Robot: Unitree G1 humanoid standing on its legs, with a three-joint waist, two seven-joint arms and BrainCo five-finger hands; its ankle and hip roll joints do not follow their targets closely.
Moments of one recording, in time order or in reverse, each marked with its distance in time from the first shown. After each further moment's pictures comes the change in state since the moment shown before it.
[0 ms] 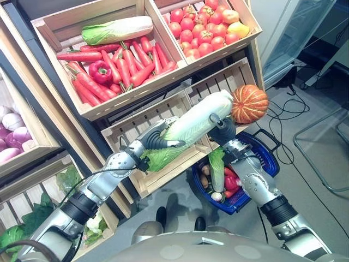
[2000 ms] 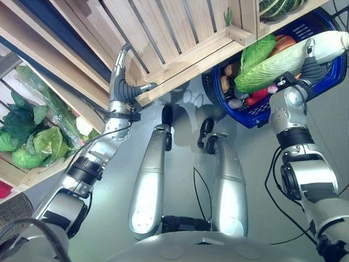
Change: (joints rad) left arm -0.326 -0.039 0.079 0.276 -0.071 0.038 0.664; right arm -0.687 -0.098 -0.341 0.778 -0.285 -0.197 -0.976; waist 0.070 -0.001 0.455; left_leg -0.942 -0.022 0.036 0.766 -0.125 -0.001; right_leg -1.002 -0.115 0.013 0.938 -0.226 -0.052
